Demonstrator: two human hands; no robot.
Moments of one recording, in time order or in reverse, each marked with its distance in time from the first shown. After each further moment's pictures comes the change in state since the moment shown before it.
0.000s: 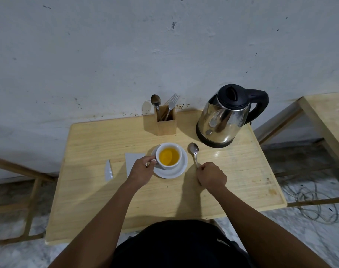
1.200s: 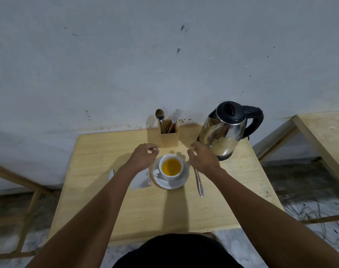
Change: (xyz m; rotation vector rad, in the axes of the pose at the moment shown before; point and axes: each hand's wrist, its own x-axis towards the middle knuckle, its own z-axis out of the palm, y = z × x) left_hand 0.021 0.059 -0.046 0.110 0.030 0.077; right_hand 0.014 -0.064 -0.062 0.186 0.073 -0.399
